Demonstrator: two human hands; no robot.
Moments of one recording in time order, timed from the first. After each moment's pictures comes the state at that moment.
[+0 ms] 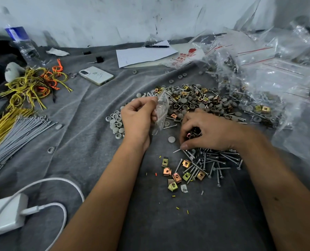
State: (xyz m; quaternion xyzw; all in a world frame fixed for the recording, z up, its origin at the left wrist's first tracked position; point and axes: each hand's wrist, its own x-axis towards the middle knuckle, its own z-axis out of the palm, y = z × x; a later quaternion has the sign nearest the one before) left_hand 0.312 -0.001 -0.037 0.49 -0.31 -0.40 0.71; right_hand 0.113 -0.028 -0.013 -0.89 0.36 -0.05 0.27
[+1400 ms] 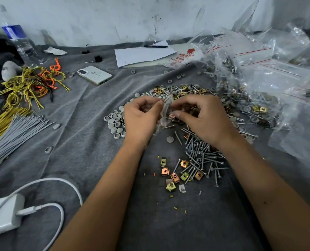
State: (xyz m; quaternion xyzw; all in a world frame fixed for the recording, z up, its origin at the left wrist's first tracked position) left_hand 0.309 0.002 -0.038 0.53 -0.44 -0.29 0.66; right_hand 0.135 -0.014 -0.011 -0.79 0.37 -0.41 0.25
